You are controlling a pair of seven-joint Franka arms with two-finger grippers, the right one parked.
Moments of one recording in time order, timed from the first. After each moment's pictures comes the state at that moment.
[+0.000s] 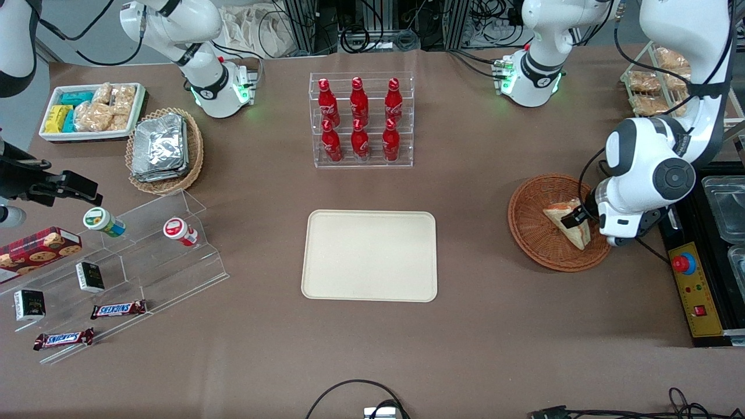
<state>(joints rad) 0.12 0.18 -0.12 -2.19 0.06 2.15 -0.67</state>
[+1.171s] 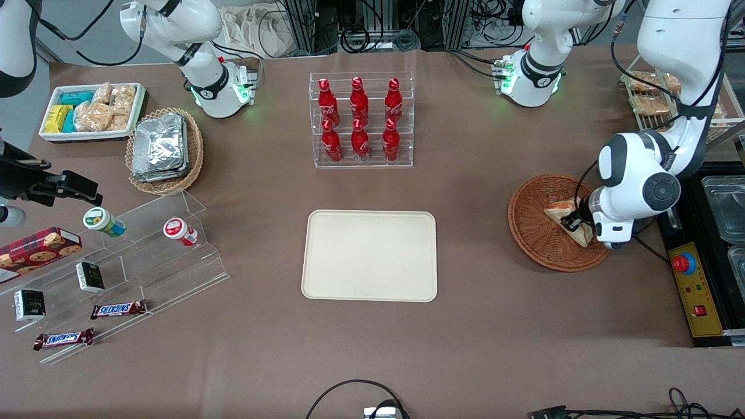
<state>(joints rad) 0.15 0.28 -0.13 -2.22 0.06 2.25 -0.78</state>
